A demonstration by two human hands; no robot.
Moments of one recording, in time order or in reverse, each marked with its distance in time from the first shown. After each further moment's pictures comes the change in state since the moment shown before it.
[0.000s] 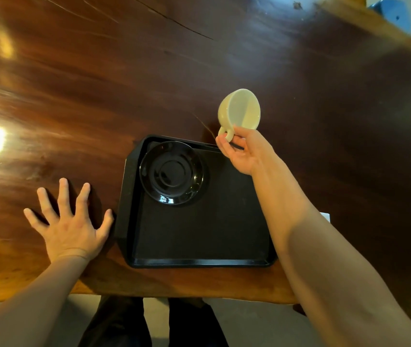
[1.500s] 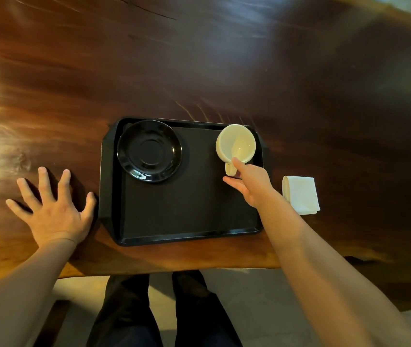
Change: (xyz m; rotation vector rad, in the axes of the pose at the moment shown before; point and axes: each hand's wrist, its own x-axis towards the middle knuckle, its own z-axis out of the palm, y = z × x) left_hand -0.002 0.002 0.003 -0.039 0.071 0.024; right_hand -0.026 0.062 -0.143 -0.379 0.249 -0.165
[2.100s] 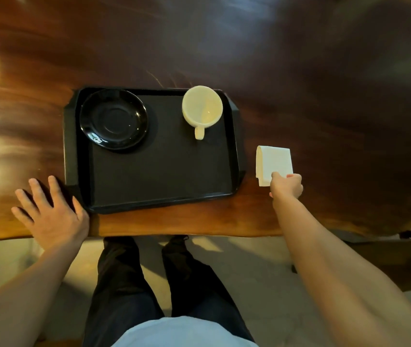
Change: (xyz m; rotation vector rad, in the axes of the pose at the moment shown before) left_hand -0.116 0.033 0.033 -0.027 0.061 -0.126; right_hand 0.015 0.055 -0.171 -0.379 0.635 -0.105
